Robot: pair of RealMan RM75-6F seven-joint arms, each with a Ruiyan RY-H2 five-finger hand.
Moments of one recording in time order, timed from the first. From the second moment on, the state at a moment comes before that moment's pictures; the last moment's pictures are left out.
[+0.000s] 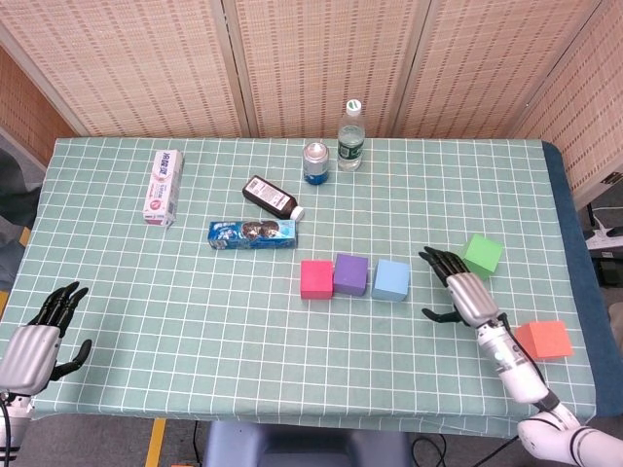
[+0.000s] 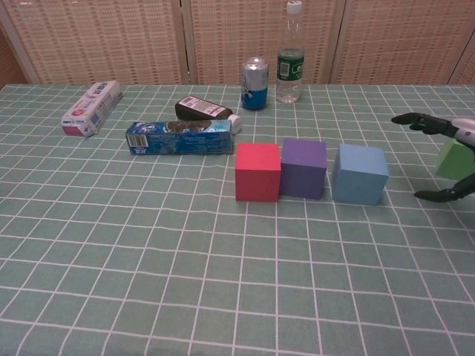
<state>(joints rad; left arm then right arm) -0.14 -1.10 -0.01 -1.62 1.53 1.42 -0.02 0.46 -1.52 0.06 -1.09 -1.55 1.14 0.43</state>
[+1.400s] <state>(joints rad) -0.14 -1.10 -0.01 -1.62 1.53 1.42 -0.02 0.38 -1.36 -0.06 -1.36 -1.55 1.22 0.18</state>
